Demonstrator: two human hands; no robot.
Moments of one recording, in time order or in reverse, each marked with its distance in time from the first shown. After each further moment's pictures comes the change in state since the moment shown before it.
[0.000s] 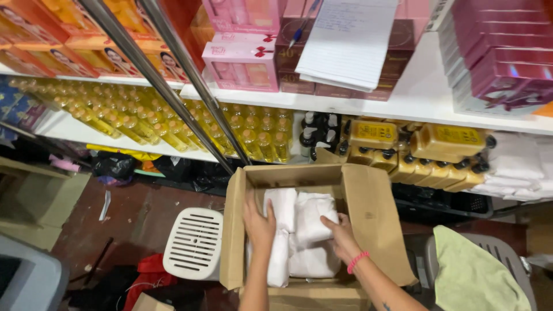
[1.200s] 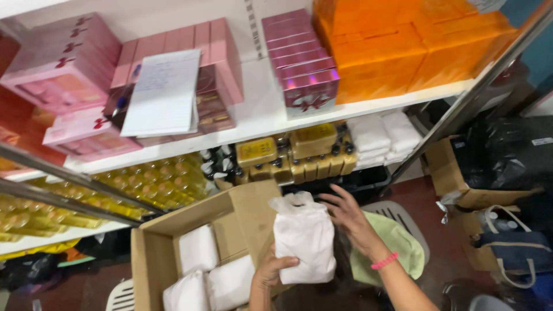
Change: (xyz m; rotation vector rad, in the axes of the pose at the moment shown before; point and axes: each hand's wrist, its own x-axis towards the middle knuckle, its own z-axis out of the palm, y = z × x) left_hand -0.136 0.242 0.029 -1.508 -1.396 -0.565; right_hand -0.123 -0.163 -0.289 -0.018 -0.560 -0.781
